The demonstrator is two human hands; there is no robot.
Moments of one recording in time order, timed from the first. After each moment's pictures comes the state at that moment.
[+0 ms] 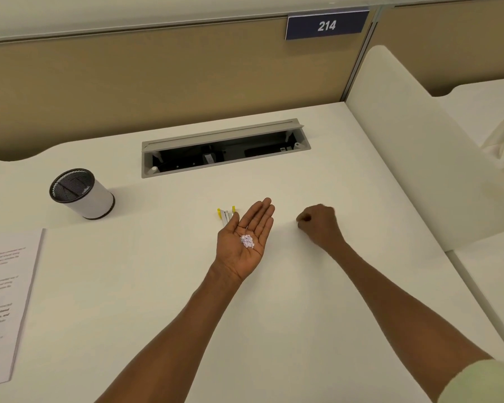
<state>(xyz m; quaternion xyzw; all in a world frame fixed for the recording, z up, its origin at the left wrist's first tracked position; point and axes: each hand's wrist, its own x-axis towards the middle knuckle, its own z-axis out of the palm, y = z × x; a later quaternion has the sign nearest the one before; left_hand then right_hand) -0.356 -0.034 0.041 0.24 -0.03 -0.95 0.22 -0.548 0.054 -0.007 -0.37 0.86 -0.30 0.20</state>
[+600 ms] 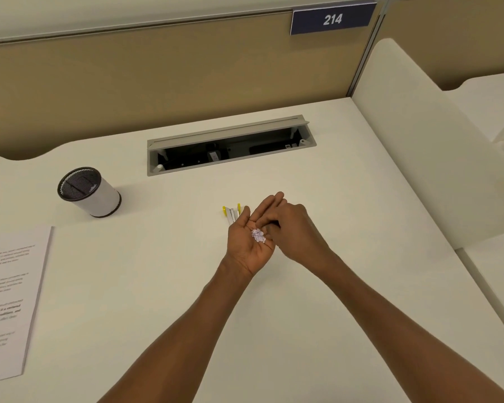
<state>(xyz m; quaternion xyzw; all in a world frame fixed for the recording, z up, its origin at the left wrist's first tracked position) -0.366 -0.033 0.035 0.25 -0.05 -0.95 0.21 -0.445 0.042 0.106 -0.47 0.79 -0.31 0.25</state>
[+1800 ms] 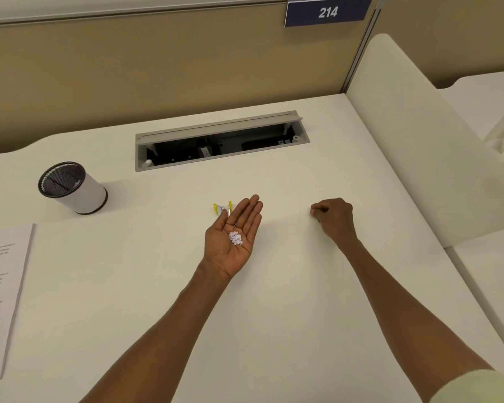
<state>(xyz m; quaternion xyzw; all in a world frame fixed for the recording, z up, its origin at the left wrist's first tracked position) -0.345 -0.042 0.037 0.25 -0.02 -0.94 0.24 -0.570 0.068 0.000 -0.28 0.89 -0.33 0.17</state>
